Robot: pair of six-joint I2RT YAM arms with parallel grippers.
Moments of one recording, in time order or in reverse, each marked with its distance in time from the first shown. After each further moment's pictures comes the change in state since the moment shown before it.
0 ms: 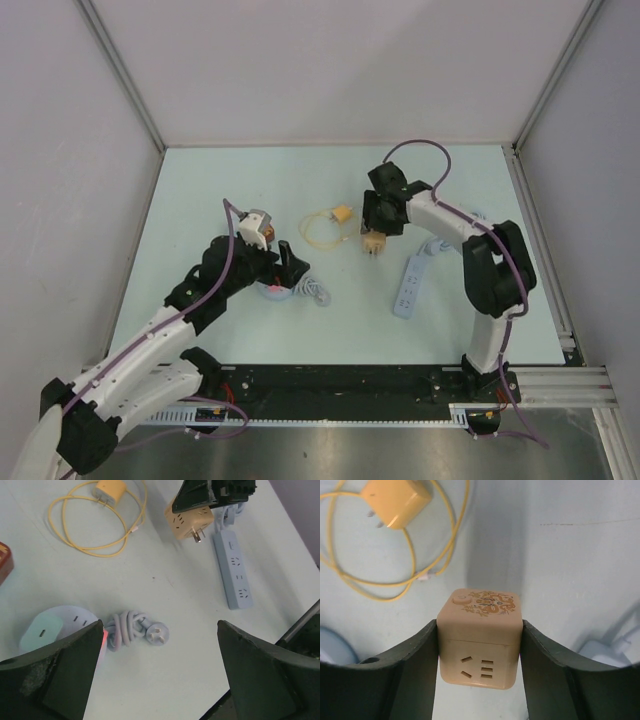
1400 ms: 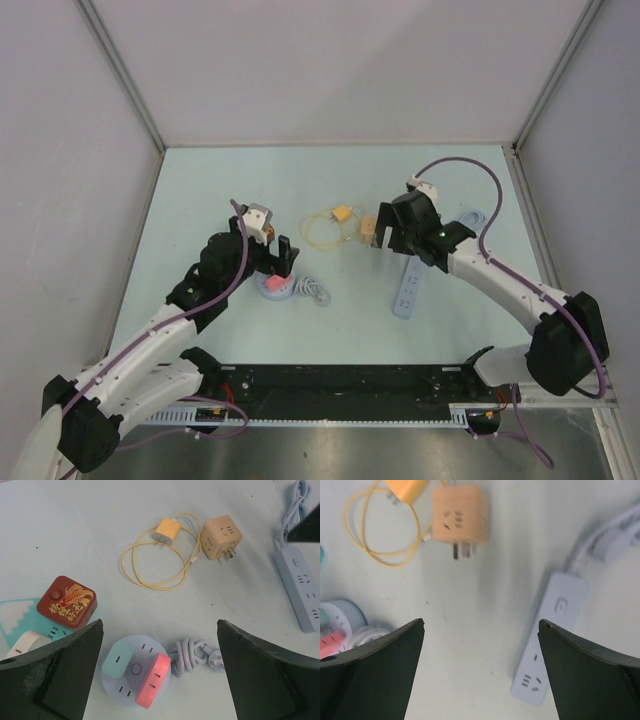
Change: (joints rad) left arm 0.015 0.029 0.000 0.123 -0.161 0.275; right arm 0.097 -0.595 -0.460 0.077 0.192 0.145
